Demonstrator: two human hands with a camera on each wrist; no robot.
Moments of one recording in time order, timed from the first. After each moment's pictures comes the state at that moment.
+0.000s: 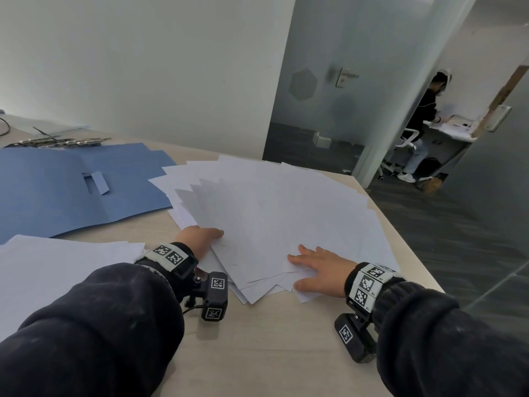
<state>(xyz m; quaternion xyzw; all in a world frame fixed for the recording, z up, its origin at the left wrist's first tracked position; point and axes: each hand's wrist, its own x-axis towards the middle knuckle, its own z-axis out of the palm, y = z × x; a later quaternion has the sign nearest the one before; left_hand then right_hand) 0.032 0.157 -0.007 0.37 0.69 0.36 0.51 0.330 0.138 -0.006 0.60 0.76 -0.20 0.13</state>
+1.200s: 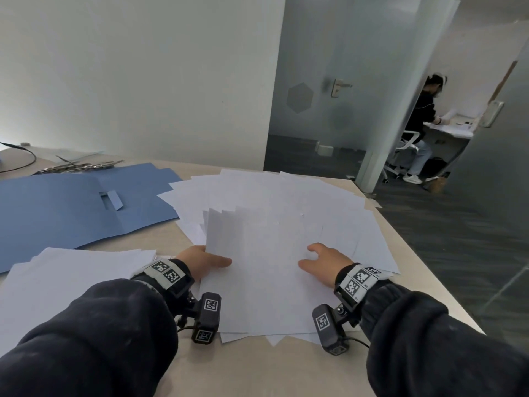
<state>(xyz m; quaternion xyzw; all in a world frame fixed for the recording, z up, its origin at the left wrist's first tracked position) 0.020 0.123 -0.016 0.45 0.64 0.30 0.54 0.321 0.126 -0.006 0.75 0.62 -0.22 -0.04</state>
